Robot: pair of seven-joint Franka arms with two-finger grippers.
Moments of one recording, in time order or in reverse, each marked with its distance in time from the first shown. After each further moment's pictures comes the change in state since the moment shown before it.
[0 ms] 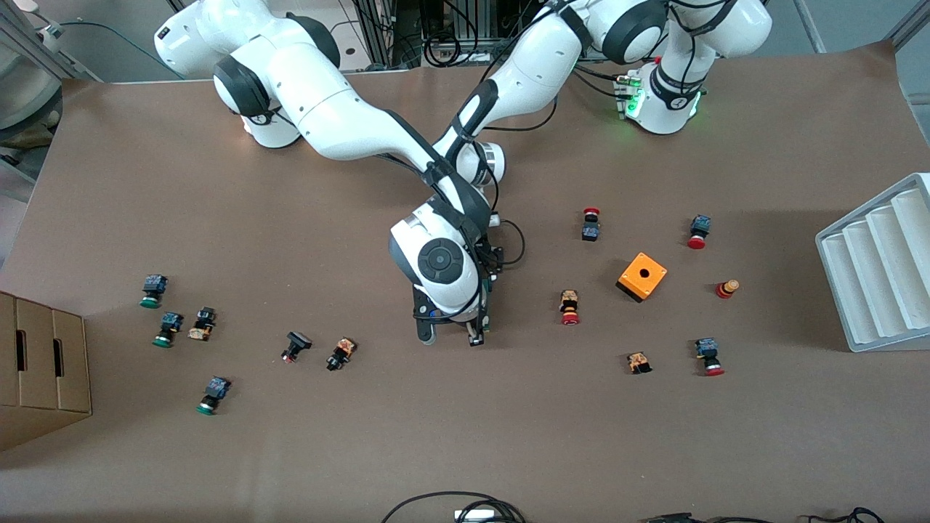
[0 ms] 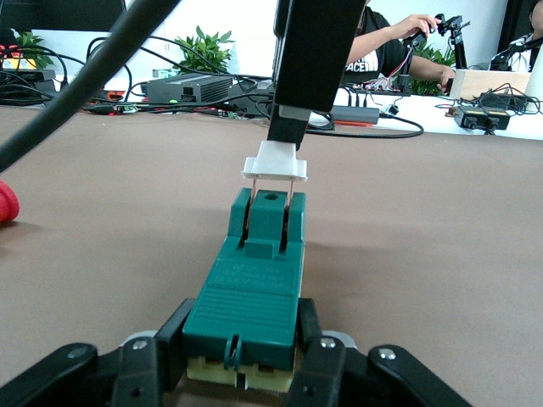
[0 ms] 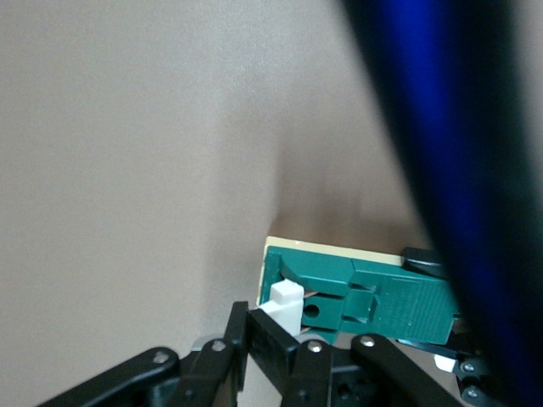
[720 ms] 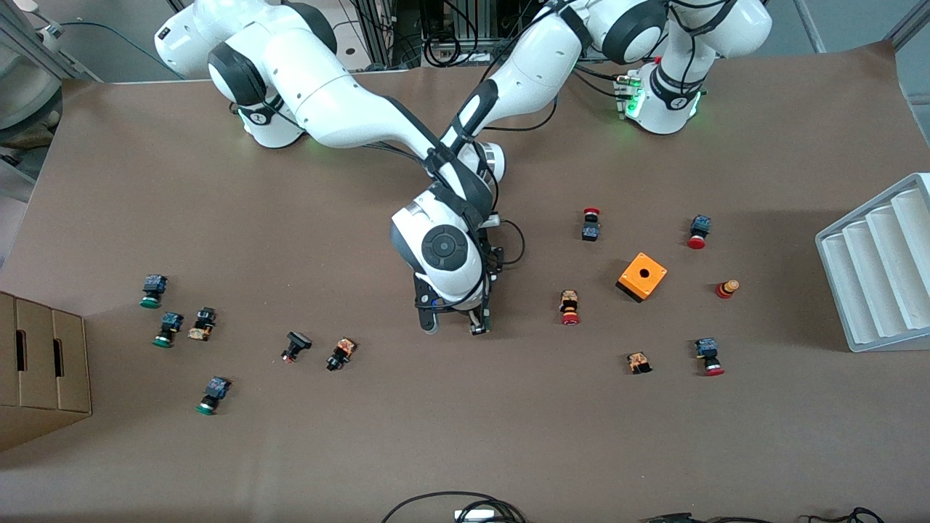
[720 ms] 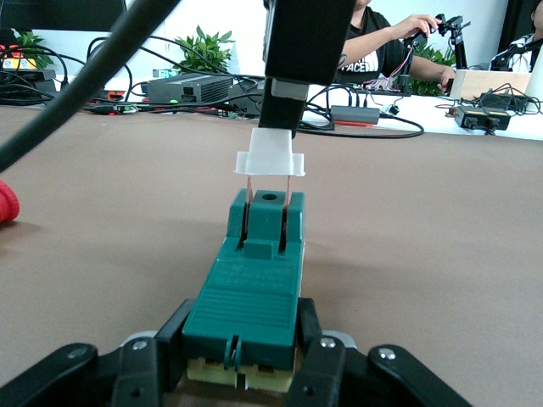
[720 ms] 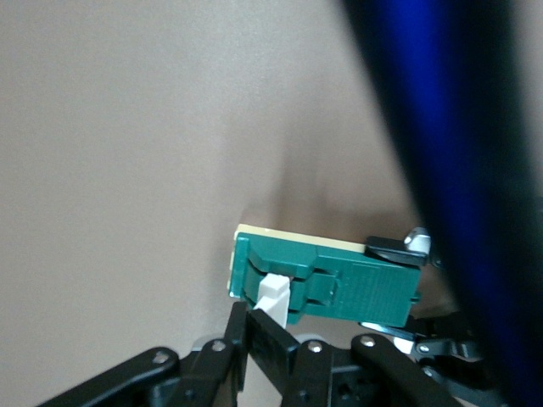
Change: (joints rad) left arm 0.000 0.000 0.000 0.000 -0.001 0.000 0.000; right arm 0.023 -0.061 0.006 -0.067 -0.013 -0.022 0.000
